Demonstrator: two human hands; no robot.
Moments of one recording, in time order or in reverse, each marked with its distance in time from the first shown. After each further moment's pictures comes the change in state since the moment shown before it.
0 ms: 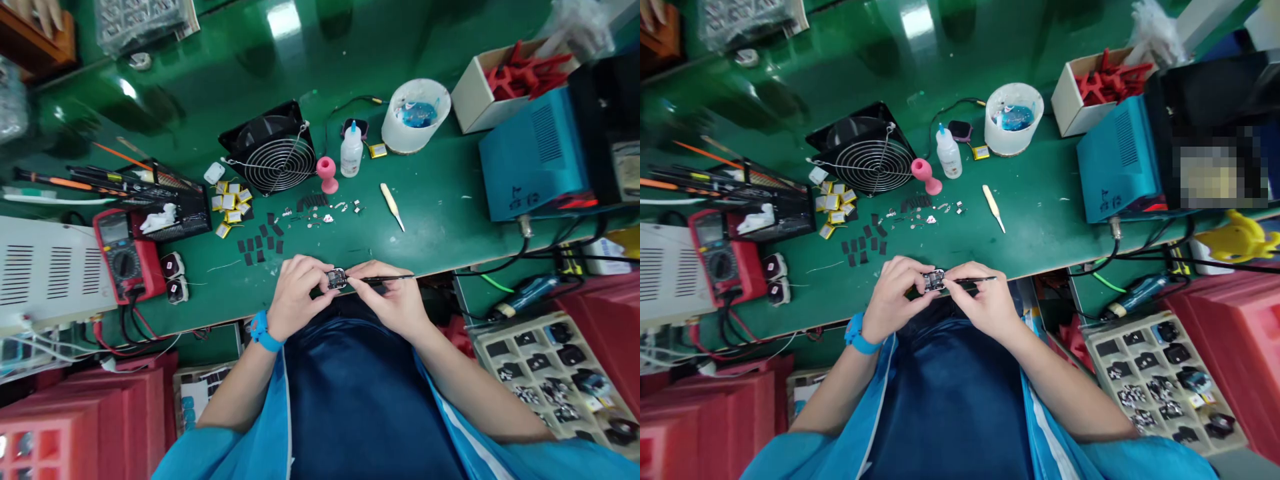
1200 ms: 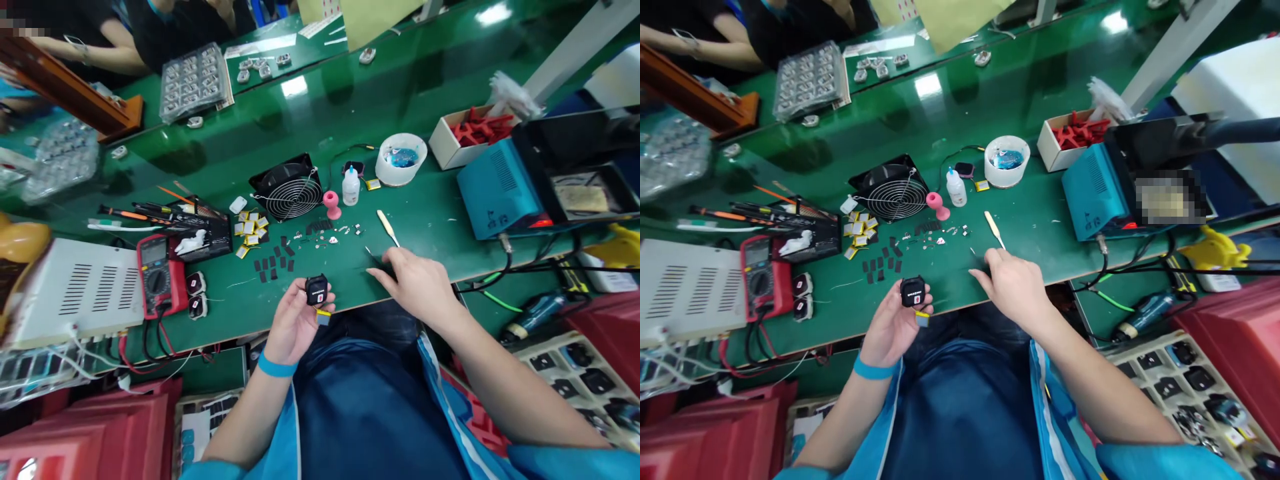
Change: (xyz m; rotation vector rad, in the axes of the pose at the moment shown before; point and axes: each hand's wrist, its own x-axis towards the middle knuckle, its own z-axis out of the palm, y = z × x) left_hand -0.015 0.021 -0.001 -1.589 0.318 -0.663; right_hand 0.034 -0.019 -0.039 -1.144 -0.122 -0.047
